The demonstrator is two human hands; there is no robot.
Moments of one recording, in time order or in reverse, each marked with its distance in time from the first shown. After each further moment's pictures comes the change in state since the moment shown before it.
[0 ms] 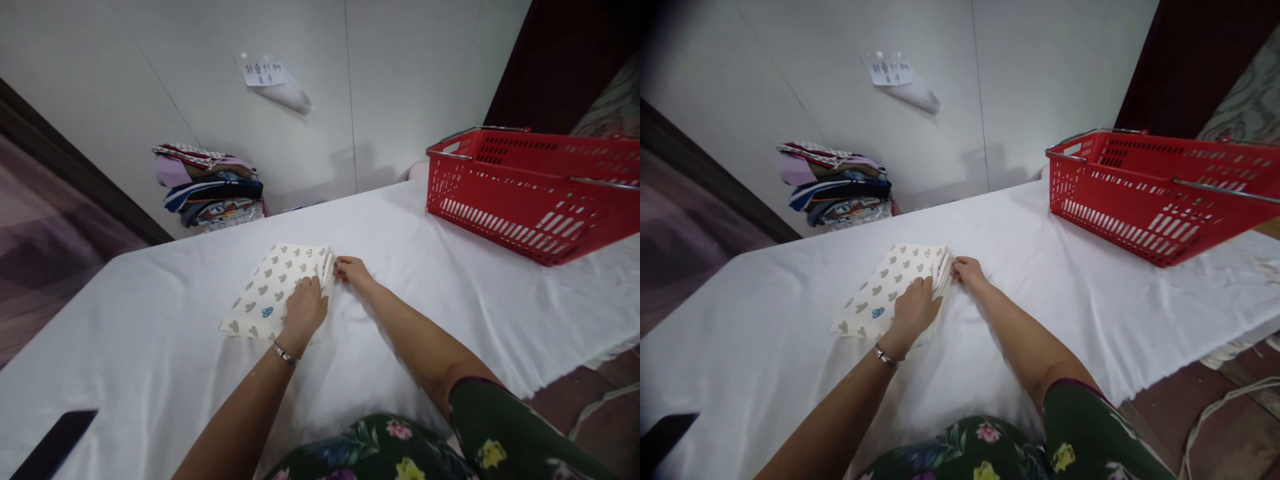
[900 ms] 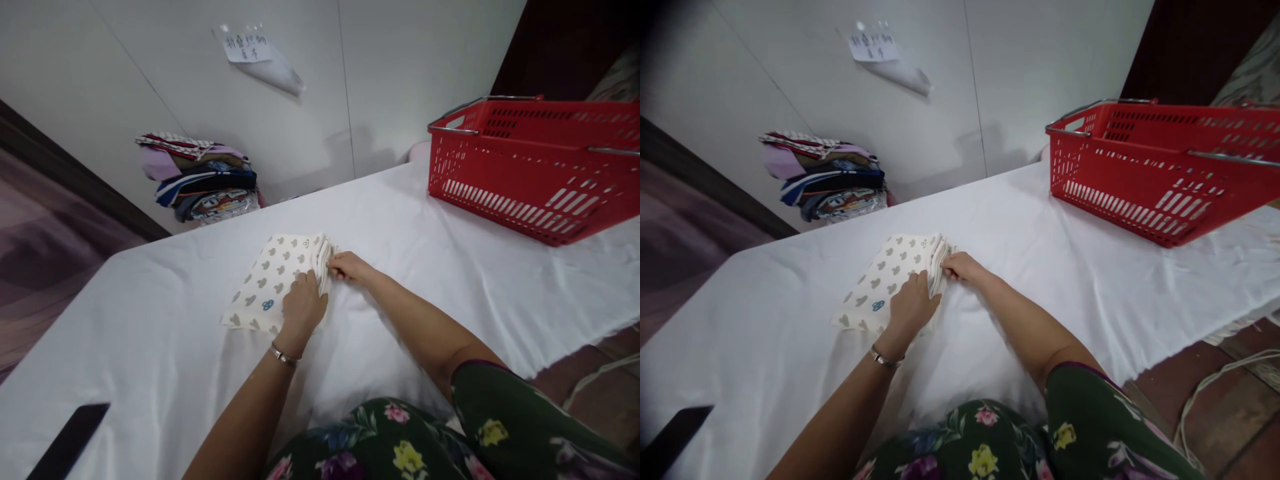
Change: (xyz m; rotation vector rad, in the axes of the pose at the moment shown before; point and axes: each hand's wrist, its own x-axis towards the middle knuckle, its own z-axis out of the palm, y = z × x) left_hand -0.010 0.003 -0.006 0.010 -0.076 -0.084; right_hand -0.016 -0.006 0.003 -0.134 -0.290 0.133
